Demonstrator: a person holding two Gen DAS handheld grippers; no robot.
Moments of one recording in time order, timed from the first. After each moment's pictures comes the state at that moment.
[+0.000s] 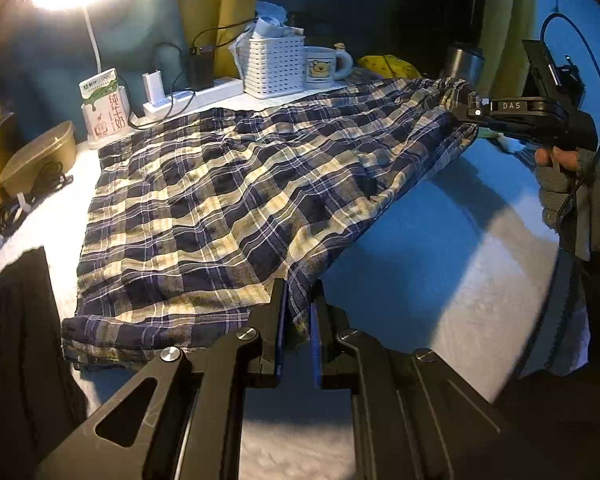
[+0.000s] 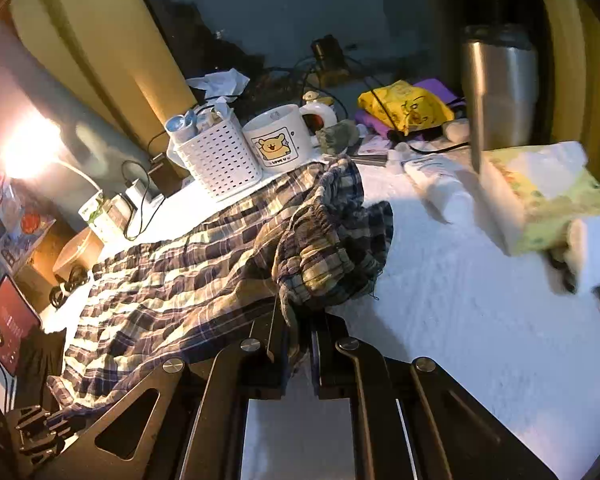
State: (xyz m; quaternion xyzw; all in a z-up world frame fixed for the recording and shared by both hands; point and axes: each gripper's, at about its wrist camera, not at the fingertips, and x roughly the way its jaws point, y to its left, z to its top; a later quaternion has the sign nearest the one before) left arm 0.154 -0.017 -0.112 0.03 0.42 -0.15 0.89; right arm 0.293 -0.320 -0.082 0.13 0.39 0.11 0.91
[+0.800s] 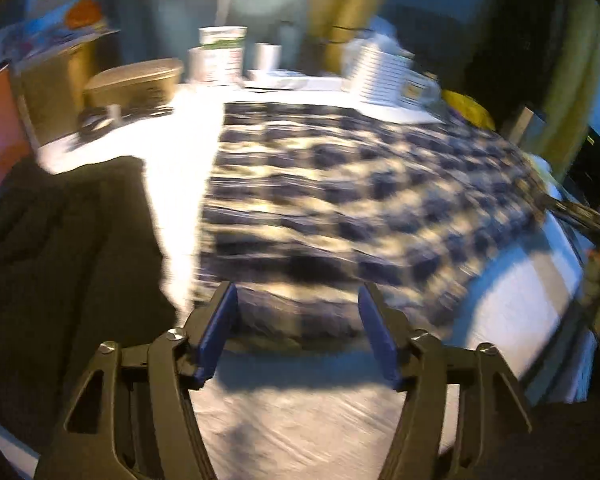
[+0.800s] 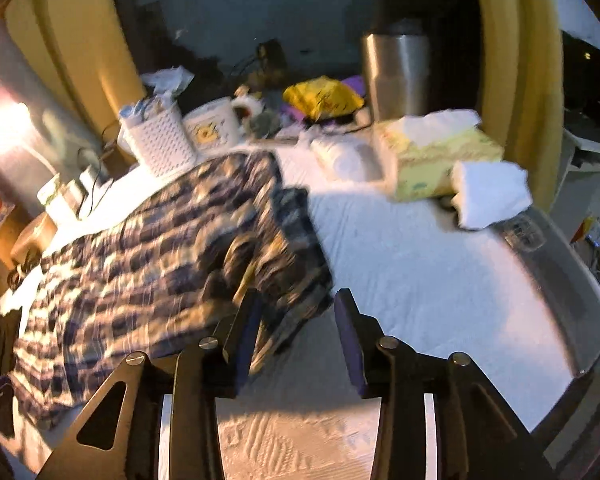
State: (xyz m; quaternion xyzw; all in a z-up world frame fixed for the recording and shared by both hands) left arm 0.132 0.081 -0.111 -0.08 0.43 -0.04 0.90; right arm 0.231 -0.362 -0.091 0.10 0.39 0.00 0.92
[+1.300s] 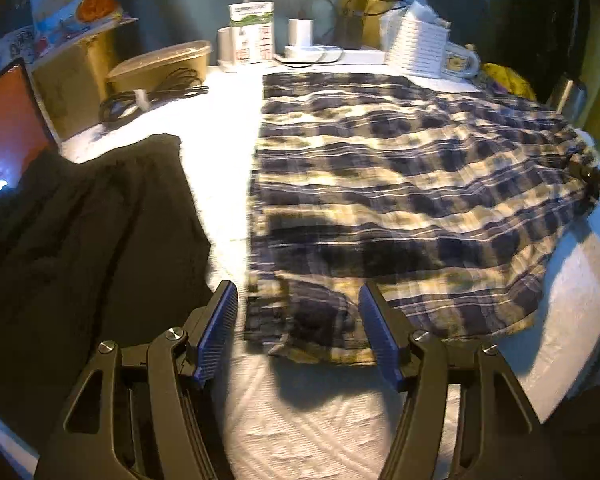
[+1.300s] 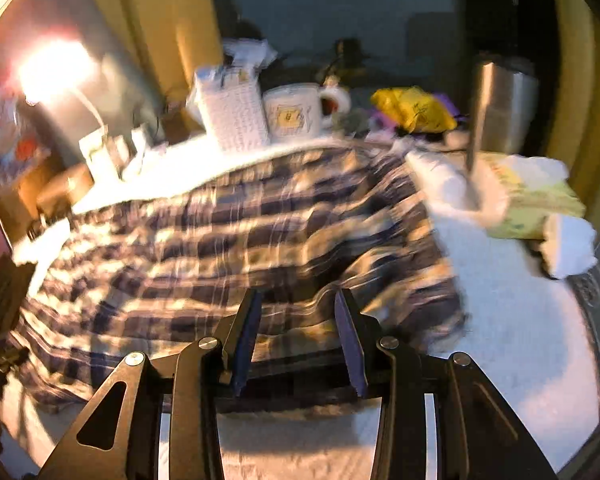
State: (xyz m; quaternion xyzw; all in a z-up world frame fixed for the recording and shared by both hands) left arm 0.136 0.092 -0.138 -0.02 0.46 0.02 0.89; right arm 0.256 -0.282 -0.104 0.02 0.40 0.09 0.91
